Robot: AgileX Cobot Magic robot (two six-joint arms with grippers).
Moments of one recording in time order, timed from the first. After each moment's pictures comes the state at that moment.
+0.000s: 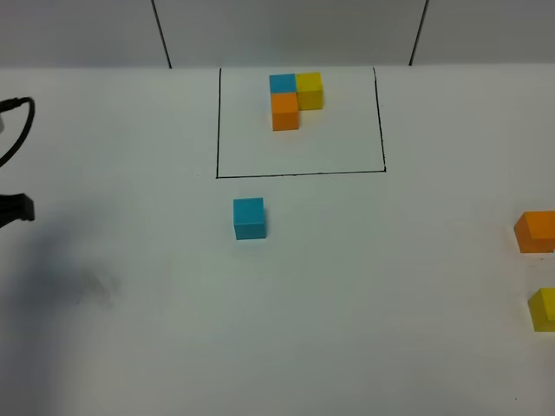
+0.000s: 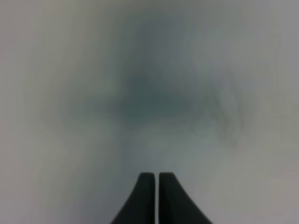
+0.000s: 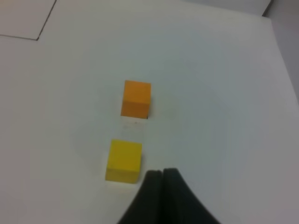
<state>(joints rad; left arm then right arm) 0.05 1.30 -0.82 0.00 0.84 -0.22 -0.01 -0.01 -0.50 -0.08 1.07 -0.13</state>
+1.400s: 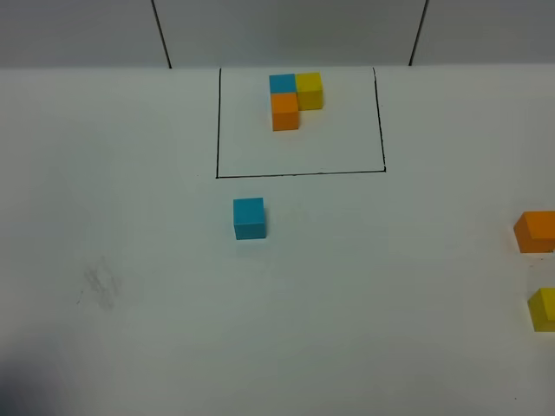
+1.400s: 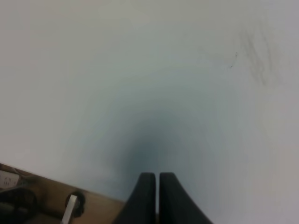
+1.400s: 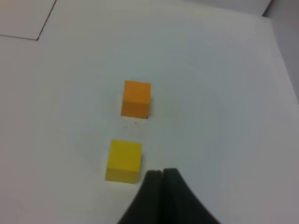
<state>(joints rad) 0.17 0.45 -0.51 0.03 1.06 -0.17 -0.01 -0.01 -0.50 -0.08 1.07 -0.13</state>
